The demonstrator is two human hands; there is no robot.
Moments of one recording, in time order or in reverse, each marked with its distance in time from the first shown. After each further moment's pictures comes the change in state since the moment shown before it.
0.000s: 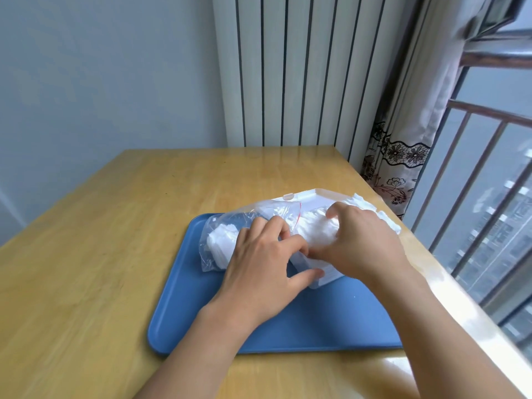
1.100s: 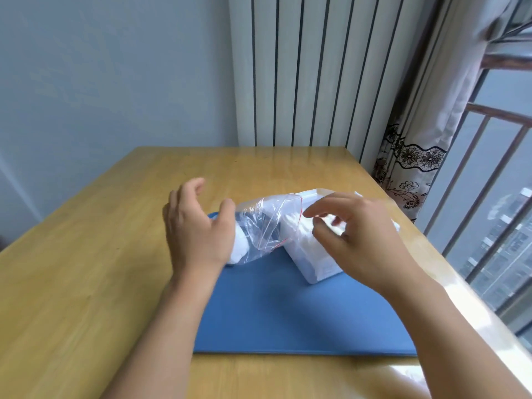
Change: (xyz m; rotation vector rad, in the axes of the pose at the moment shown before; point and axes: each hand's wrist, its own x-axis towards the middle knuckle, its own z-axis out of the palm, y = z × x) left_hand 0.011 -0.059 -0.043 -0.300 0.509 -0.654; right_hand -0.005 -0.011 -0.005 0.420 0.258 -0.528
